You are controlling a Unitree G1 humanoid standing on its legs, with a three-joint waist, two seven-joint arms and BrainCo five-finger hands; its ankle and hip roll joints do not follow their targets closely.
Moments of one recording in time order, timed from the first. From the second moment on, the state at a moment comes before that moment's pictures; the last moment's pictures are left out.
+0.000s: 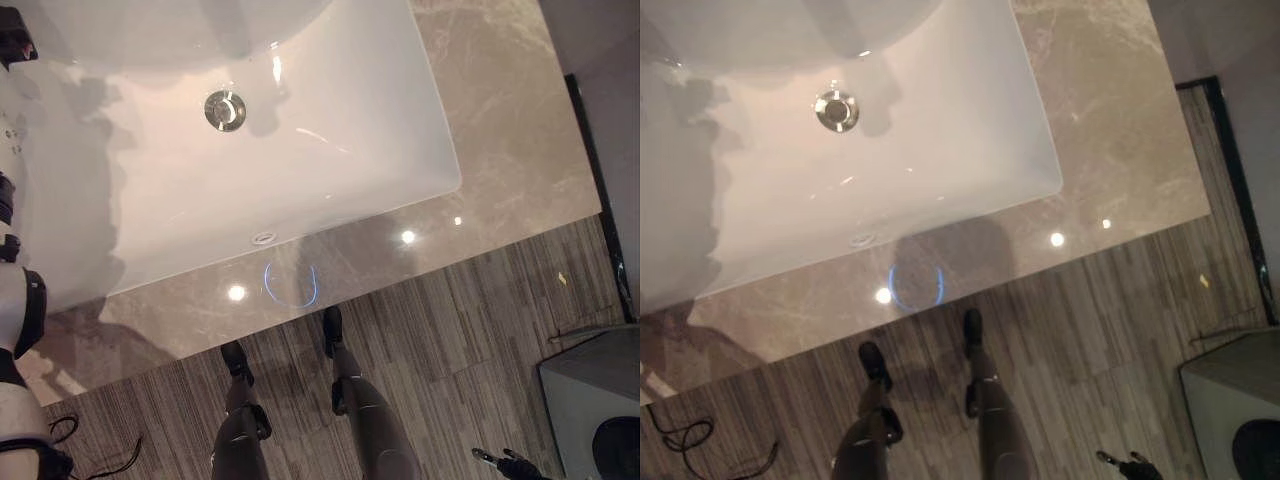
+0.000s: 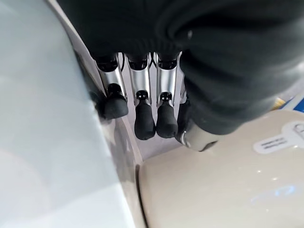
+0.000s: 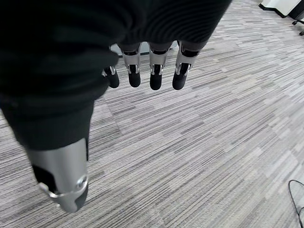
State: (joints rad) left arm -1.42 1.00 -0.51 0.97 -0.69 -0.21 0.34; right arm 0.02 -0.43 0.10 1.27 0.40 -0.06 0.03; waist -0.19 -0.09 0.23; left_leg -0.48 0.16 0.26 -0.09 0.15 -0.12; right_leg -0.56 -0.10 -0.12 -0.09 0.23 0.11
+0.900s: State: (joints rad) left arm 0.05 0.61 0.52 0.08 -0.21 -0.30 0.54; right arm 0.10 -0.38 0.02 1.28 0.21 -0.06 0.02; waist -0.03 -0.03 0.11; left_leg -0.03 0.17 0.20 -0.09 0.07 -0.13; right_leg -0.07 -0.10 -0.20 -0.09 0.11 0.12
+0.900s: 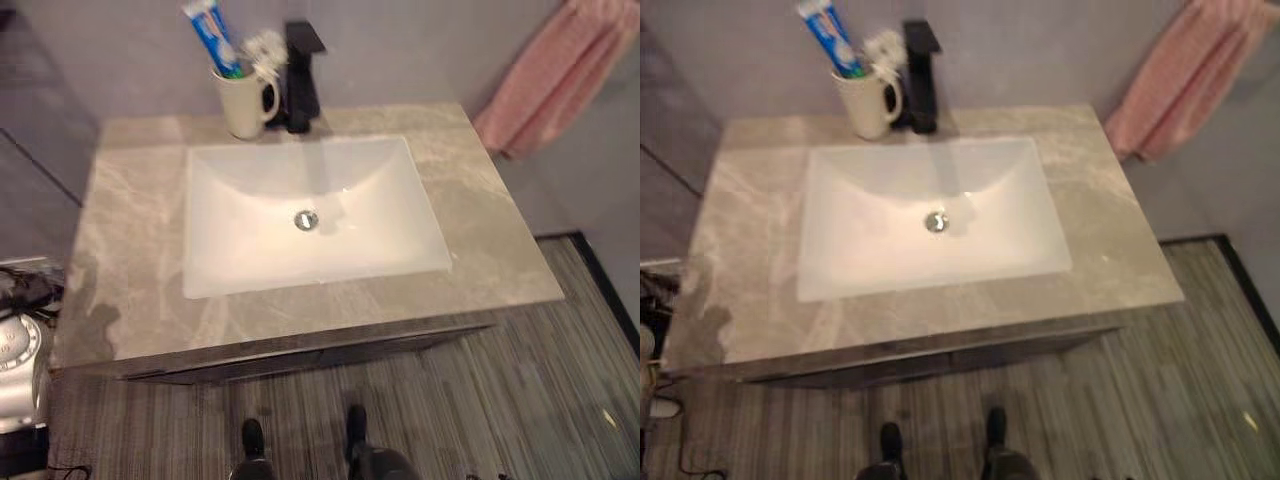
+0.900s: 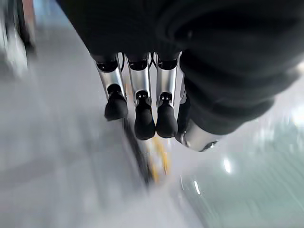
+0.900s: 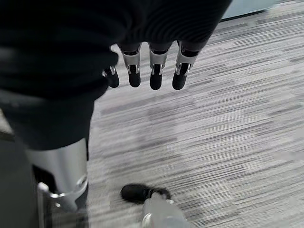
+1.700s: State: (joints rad) left arm 0.13 0.14 -0.03 1.44 -0.32 -0.01 0.14; right arm 0.14 -0.38 0.06 1.36 0.10 -0.04 -0.04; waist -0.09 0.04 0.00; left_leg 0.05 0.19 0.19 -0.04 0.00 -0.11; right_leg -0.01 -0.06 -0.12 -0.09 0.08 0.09
